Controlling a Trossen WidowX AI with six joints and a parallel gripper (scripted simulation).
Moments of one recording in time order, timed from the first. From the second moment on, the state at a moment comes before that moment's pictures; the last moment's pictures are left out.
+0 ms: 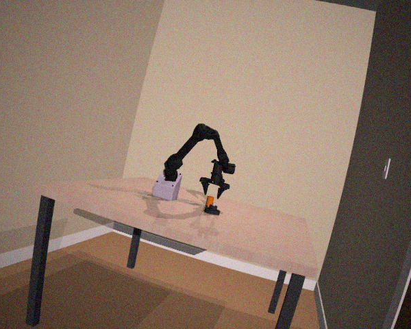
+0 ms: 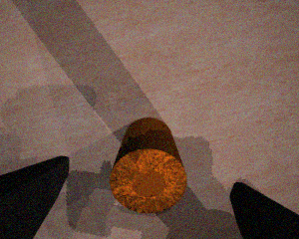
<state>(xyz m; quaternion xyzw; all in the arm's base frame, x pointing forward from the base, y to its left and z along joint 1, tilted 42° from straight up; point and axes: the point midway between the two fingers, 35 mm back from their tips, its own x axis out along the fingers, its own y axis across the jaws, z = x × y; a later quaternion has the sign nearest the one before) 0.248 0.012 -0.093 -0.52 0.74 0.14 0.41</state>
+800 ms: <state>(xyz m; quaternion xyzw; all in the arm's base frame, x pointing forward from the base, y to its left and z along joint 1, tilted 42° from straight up) 0.242 -0.014 -0.122 -0.52 0.74 0.14 0.41</state>
